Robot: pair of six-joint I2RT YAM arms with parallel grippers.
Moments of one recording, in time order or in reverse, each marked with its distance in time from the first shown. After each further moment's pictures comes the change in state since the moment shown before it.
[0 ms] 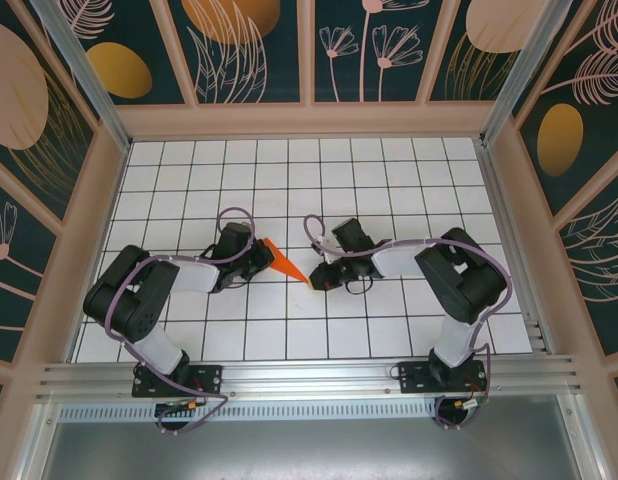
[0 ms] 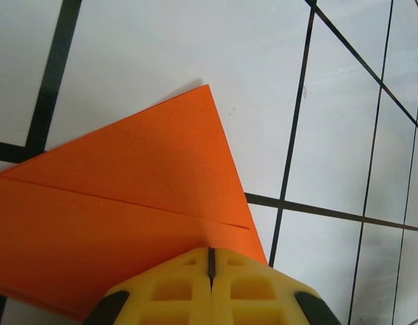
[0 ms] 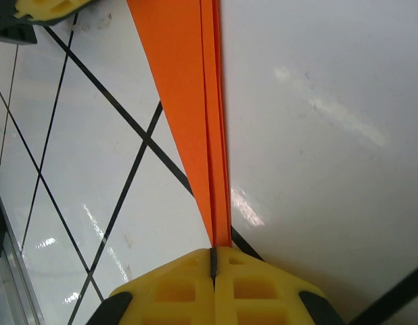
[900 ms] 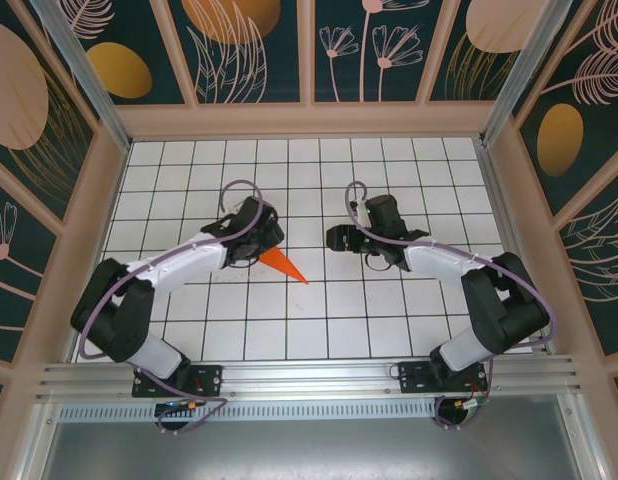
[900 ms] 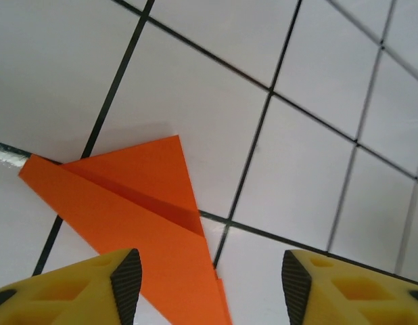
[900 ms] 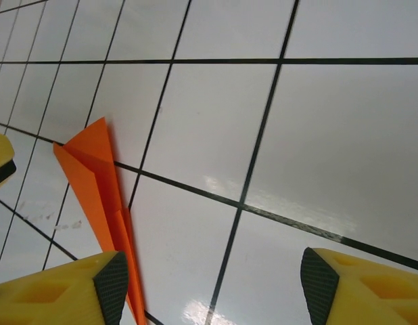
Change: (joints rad) left arm -0.148 -0.095 0.394 -0.688 -0.365 -0.093; right arm -0.170 -0.262 -0.024 0.044 0.306 0.145
